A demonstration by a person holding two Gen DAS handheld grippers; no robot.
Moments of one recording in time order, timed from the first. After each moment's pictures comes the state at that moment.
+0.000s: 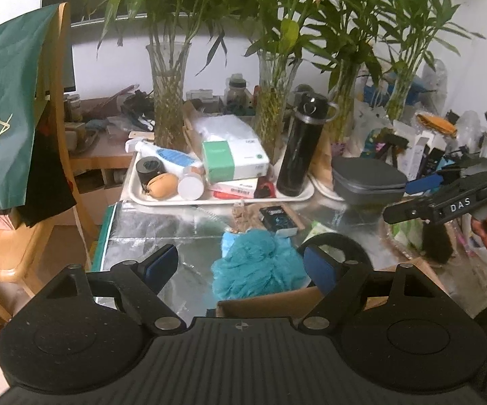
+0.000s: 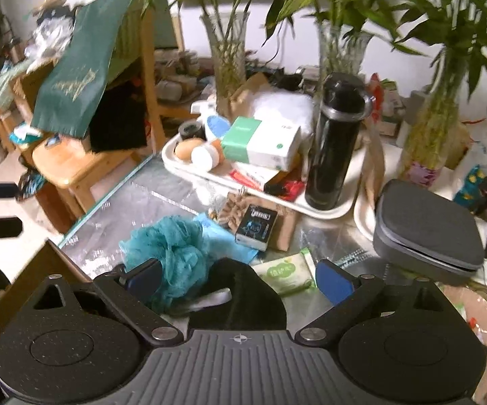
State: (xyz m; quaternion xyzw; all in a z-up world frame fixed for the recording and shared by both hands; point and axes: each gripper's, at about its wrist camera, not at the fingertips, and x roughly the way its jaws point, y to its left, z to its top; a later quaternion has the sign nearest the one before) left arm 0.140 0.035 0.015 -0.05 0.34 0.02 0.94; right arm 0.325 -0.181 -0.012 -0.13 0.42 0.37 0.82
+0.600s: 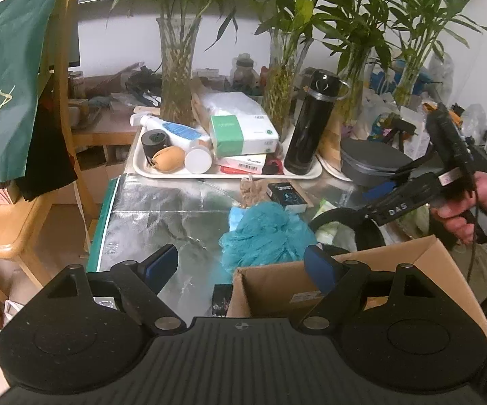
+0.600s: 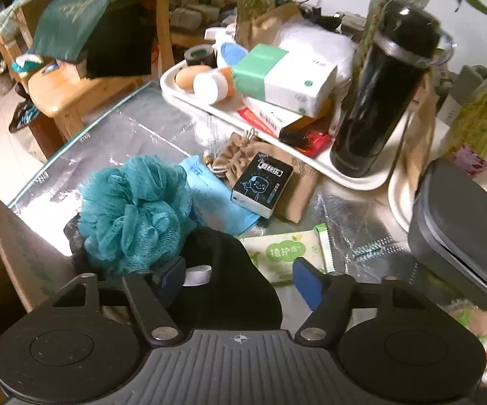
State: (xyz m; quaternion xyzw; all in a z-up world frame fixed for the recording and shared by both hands) left arm 0.133 0.053 -0.006 -0.07 0.36 0.02 0.93; right arm 0.374 -0.133 -0.093 -0.21 0.48 0.39 0.76
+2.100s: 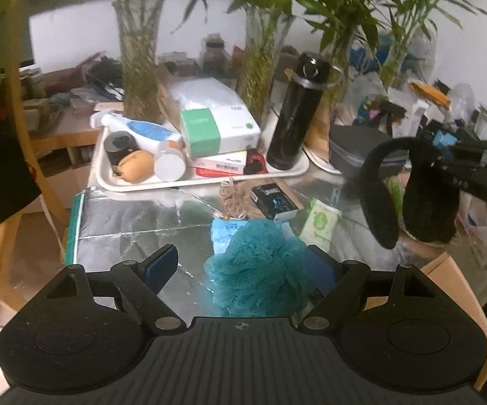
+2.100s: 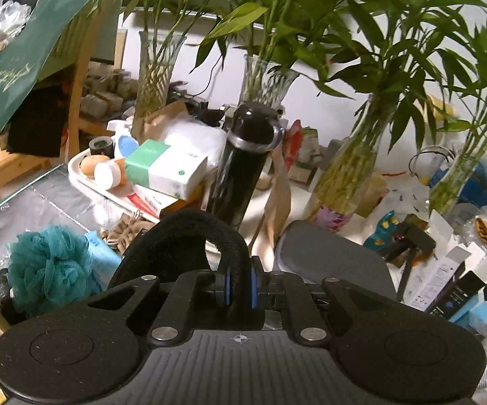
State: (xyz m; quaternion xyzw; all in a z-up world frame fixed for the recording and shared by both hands) left arm 0.210 0.066 -0.016 -0.05 0.40 -0.05 0.91; right arm 0.340 -0.214 -0.027 -0.20 0.29 0.25 0.90
